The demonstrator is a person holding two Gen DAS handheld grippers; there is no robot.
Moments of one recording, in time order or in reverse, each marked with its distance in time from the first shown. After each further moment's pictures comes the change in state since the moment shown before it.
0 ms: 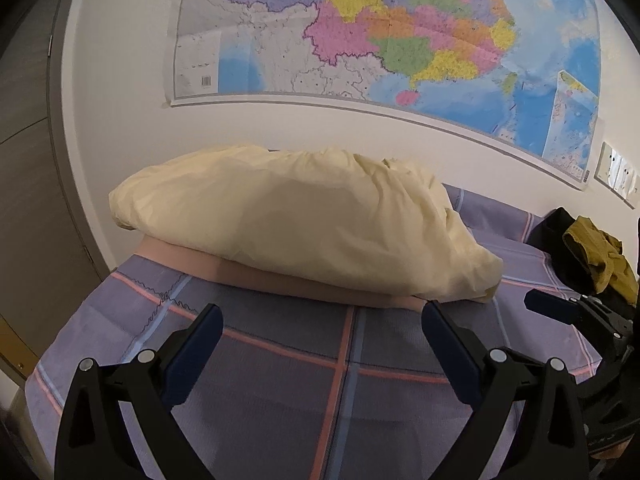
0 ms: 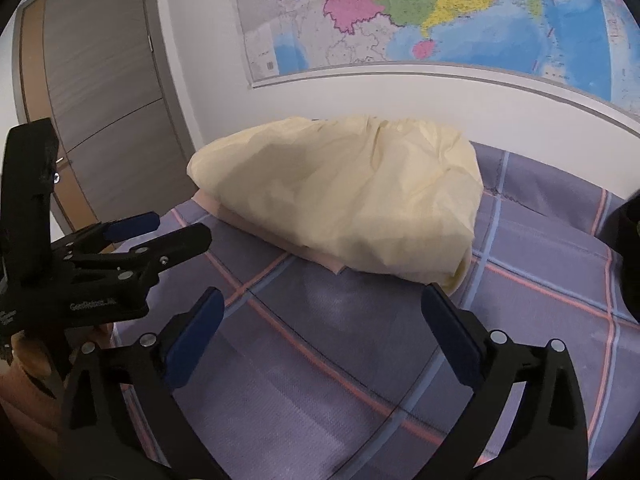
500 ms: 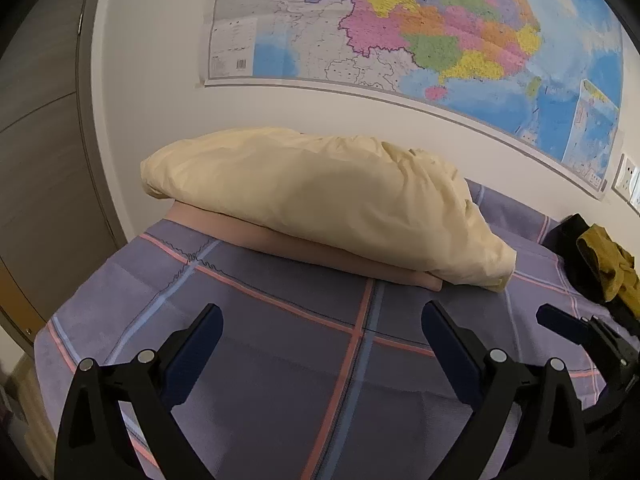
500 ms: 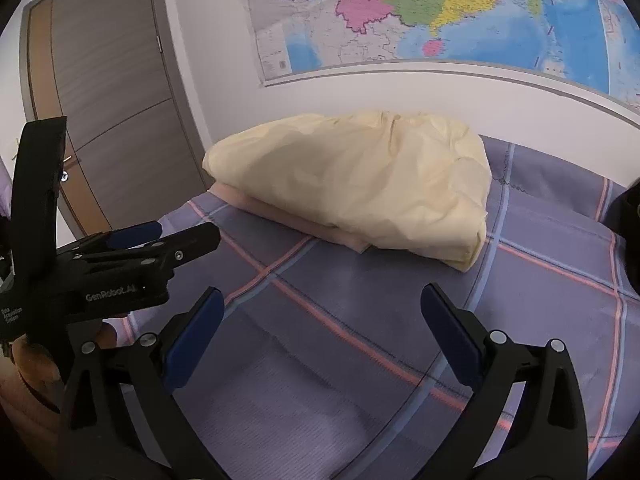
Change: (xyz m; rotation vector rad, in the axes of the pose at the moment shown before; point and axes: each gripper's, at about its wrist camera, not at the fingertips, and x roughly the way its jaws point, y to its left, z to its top) left arm -0.014 0.007 -0.017 -0.081 0.039 0.076; right arm -0.010 0.017 -0.018 -0.003 -0.009 0.021
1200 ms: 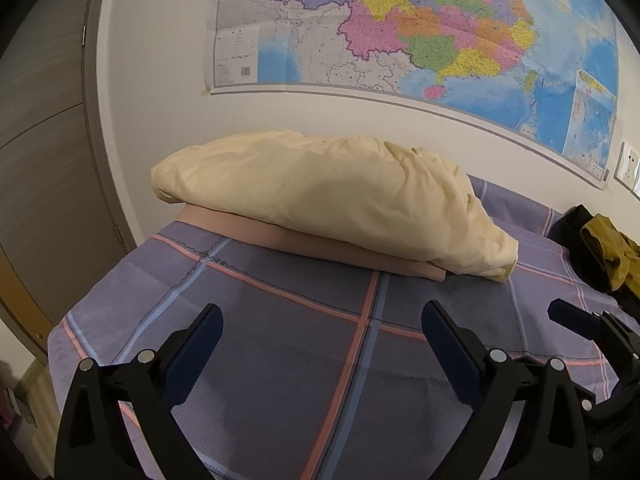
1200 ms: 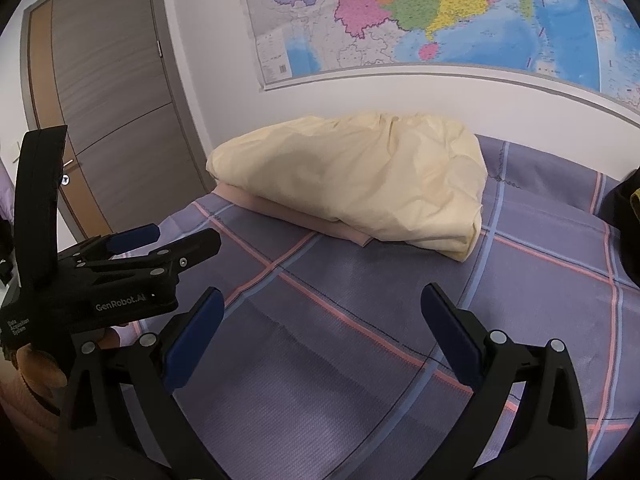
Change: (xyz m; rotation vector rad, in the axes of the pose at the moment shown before) left arm -0.011 -0.003 -0.008 0.031 -0.019 0.042; right arm -0.008 0.003 -0.007 0.010 -0.007 0.004
